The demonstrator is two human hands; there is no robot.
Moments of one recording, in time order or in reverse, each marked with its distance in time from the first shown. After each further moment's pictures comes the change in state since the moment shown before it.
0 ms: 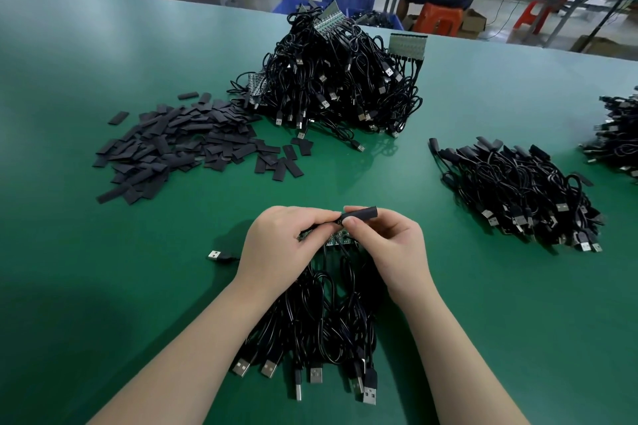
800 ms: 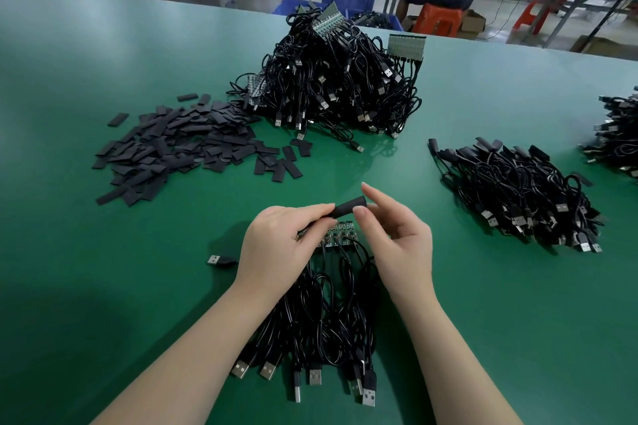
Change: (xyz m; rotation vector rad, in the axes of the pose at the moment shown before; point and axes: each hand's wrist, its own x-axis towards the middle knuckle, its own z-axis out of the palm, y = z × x) left_hand -0.002 0.001 0.001 0.047 0.079 0.002; right_hand -0.002 0.003 0.002 -0.096 0.136 -0.195
